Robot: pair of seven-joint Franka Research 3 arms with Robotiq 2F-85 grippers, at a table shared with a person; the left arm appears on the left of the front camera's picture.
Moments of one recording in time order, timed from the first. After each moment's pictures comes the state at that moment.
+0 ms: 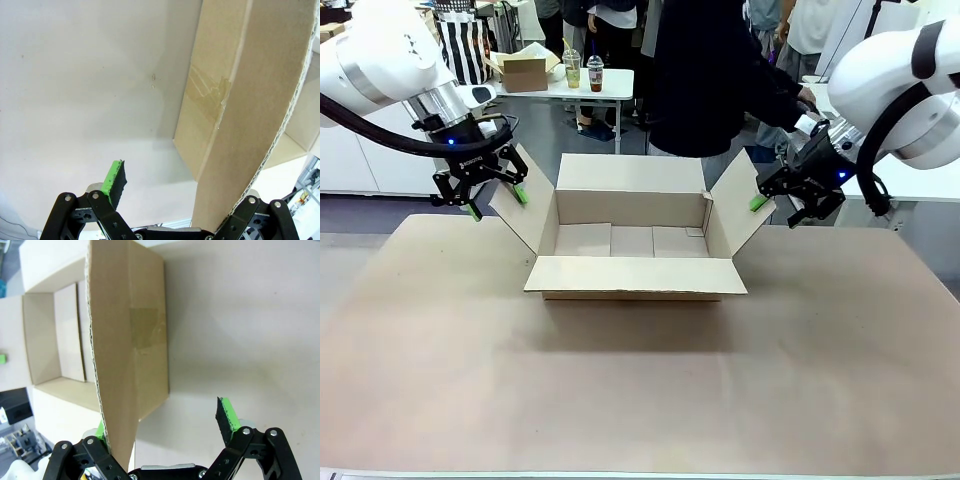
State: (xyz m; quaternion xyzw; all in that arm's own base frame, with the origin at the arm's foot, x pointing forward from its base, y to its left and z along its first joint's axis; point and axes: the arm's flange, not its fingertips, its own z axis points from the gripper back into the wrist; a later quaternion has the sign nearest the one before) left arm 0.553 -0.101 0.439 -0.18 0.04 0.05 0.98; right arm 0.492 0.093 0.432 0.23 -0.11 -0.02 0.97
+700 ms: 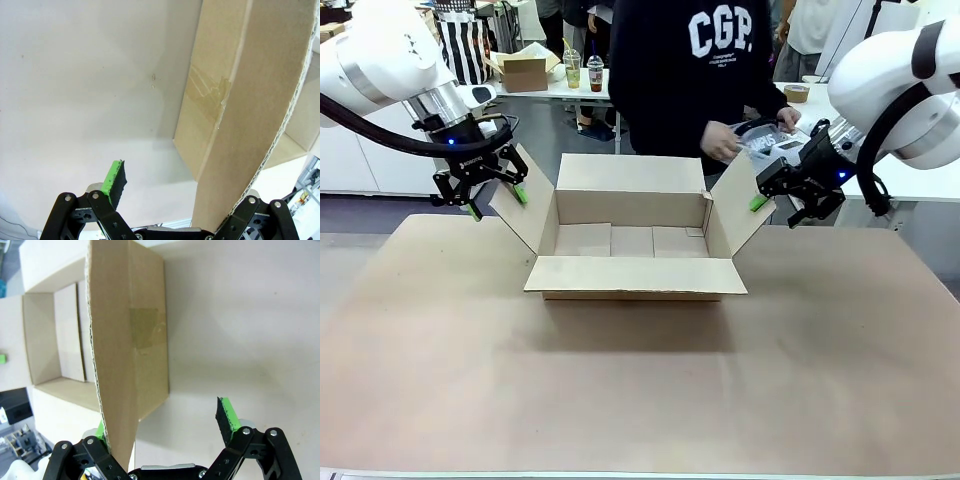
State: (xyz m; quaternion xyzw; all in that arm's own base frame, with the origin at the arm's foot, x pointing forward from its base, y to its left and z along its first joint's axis) left arm 0.553 -0.101 0.439 -0.18 0.04 0.05 0.98; right arm 0.492 0.093 0.432 0.23 -0.11 -0.02 0.97
